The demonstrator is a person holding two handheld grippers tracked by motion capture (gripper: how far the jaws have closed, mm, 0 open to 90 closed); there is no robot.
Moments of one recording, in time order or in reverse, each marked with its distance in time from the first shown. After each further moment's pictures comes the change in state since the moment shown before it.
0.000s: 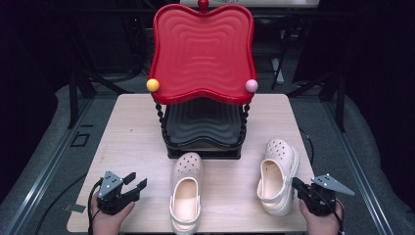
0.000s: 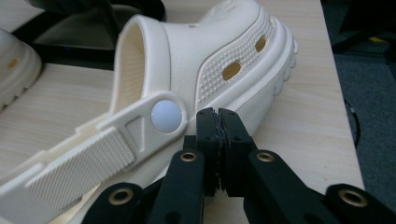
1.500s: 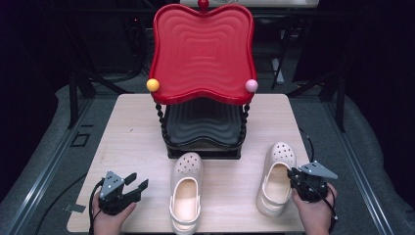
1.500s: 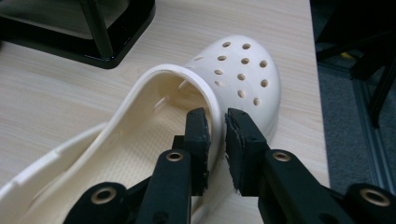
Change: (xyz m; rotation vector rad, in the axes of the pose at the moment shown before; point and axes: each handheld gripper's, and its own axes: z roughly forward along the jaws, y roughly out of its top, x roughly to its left) left arm -0.003 0.000 0.002 0.004 -0.006 -0.001; right arm 0.016 0.031 0.022 0.061 -0.094 -0.150
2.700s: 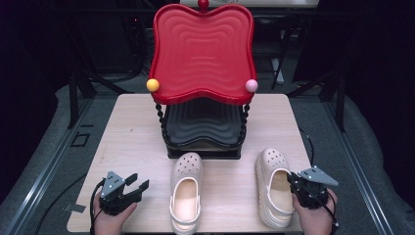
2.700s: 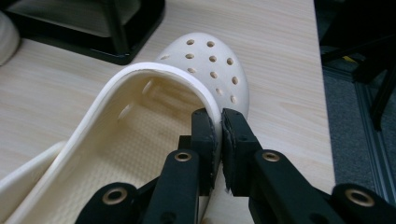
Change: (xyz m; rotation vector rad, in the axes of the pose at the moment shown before) left arm -0.001 -0.001 0.002 0.014 -0.006 -0.007; right arm 0.013 -0.006 -0.018 -0.017 0.014 -0.026
